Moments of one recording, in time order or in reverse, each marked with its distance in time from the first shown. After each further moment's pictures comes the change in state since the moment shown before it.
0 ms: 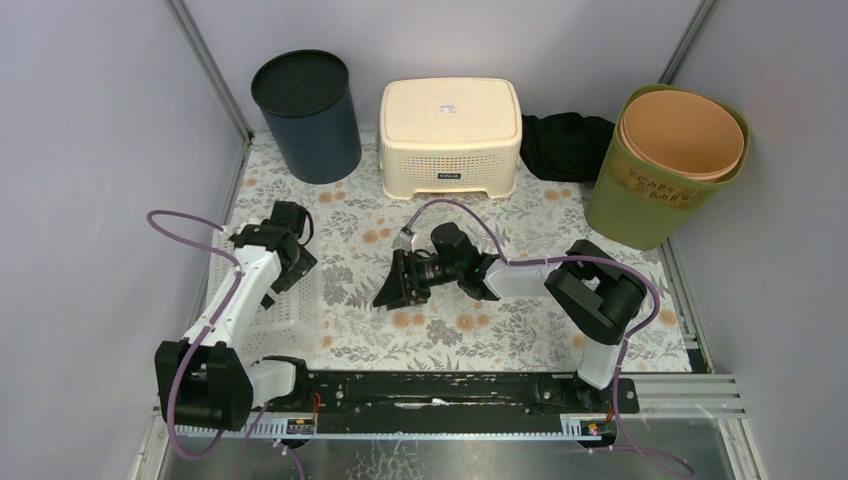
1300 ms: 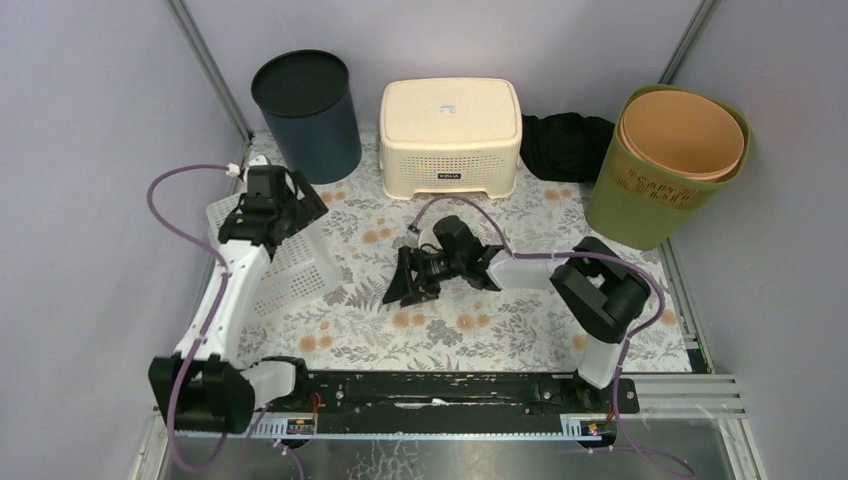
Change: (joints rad) left arm 0.045 0.020 0.143 0.432 0.310 0.372; right arm -0.048 0.014 0.026 -0.160 -0.010 -0.084
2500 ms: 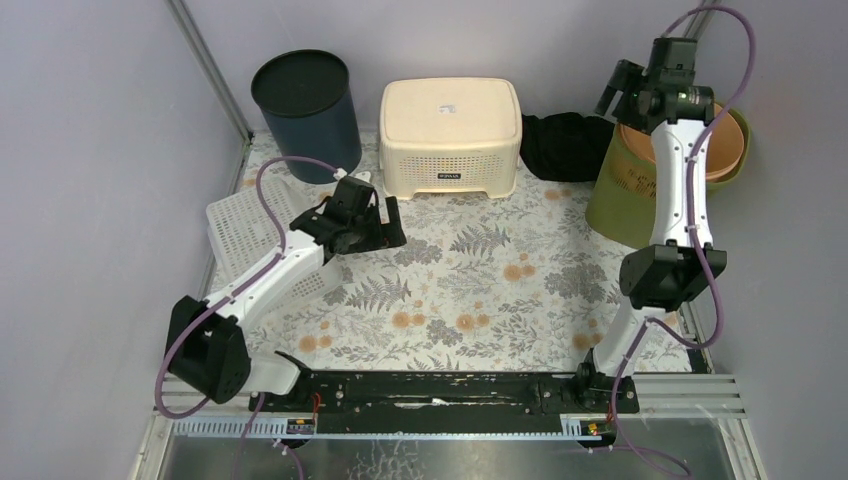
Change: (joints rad) left arm -0.445 0.133 -0.007 0.085 0.158 0.033; right arm -0.920 0.010 1.283 -1.331 0.808 -0.628
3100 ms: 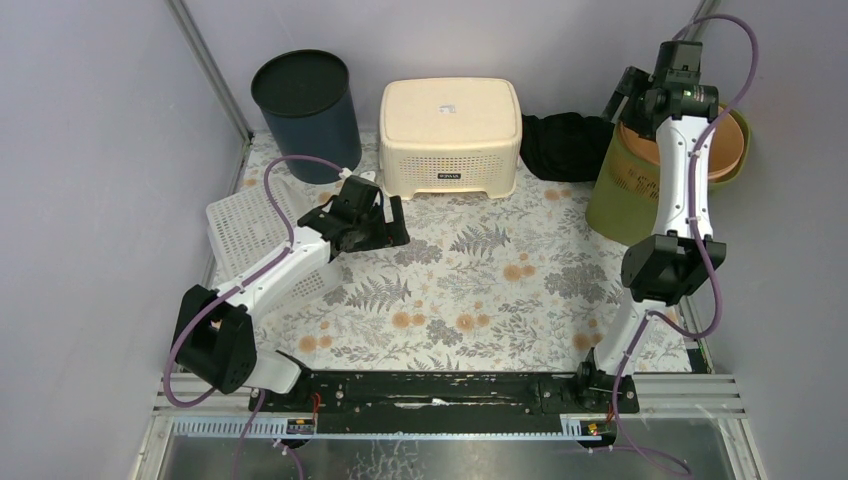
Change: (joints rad) left arm 0.000 0.074 0.000 0.055 -0.006 0.000; right arm -0.073 0.078 0.056 -0.047 -0.032 0.005
